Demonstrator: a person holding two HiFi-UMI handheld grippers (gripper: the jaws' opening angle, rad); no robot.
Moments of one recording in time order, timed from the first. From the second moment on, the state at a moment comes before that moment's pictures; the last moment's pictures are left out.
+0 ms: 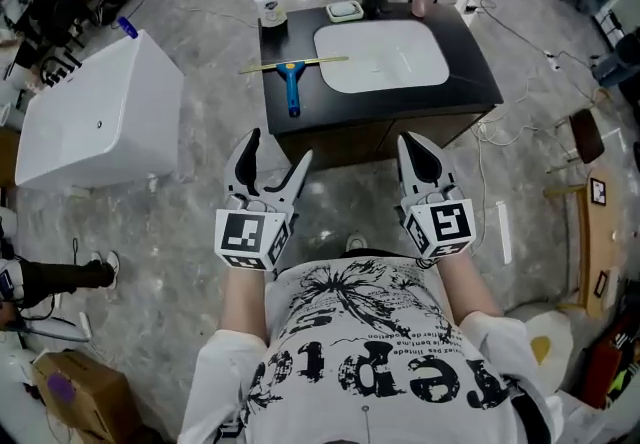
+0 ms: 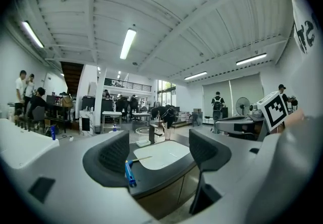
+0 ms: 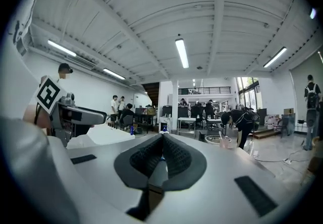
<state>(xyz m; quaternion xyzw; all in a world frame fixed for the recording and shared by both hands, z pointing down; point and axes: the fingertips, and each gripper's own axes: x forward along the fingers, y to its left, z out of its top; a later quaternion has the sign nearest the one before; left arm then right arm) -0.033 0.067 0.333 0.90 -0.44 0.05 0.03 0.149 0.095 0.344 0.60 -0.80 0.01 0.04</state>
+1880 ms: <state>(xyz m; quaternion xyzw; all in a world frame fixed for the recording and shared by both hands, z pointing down) -0.001 -0.330 0.667 0.74 -0.50 0.31 0.32 0.161 -0.340 0.536 0.52 -0.82 0.15 0.19</state>
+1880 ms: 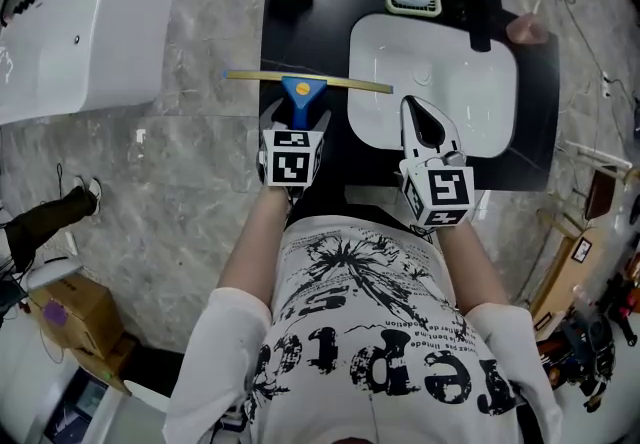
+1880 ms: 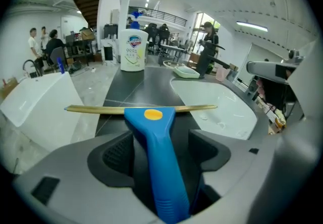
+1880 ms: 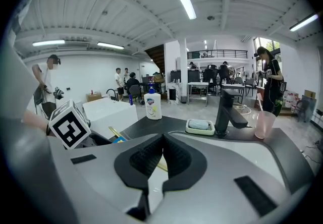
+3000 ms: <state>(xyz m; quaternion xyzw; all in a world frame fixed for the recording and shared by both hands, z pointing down) 0.005 -0.320 0.616 0.70 -0.59 0.27 0.29 0.201 -0.325 0.495 0.51 -0.83 0.13 0.18</state>
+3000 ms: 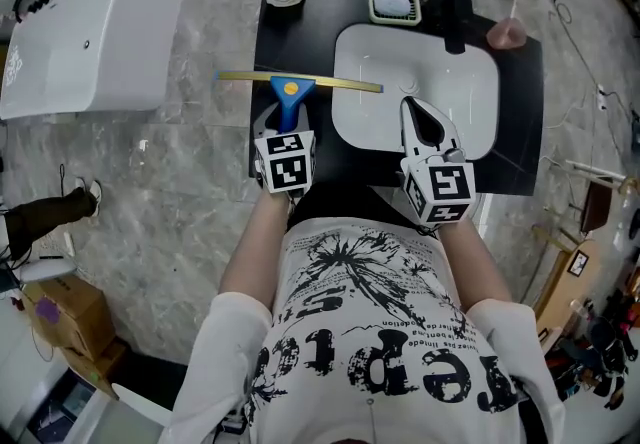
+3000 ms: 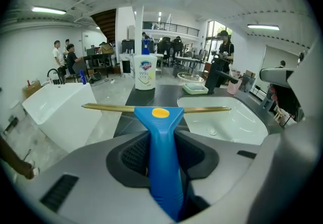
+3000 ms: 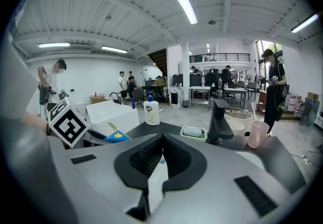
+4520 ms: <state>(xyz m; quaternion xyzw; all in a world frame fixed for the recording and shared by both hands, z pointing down) 0.025 -0.347 0.286 0.80 -0.60 0.03 -0.01 0.215 -0.334 0.298 0.49 -0.87 -0.02 0.03</state>
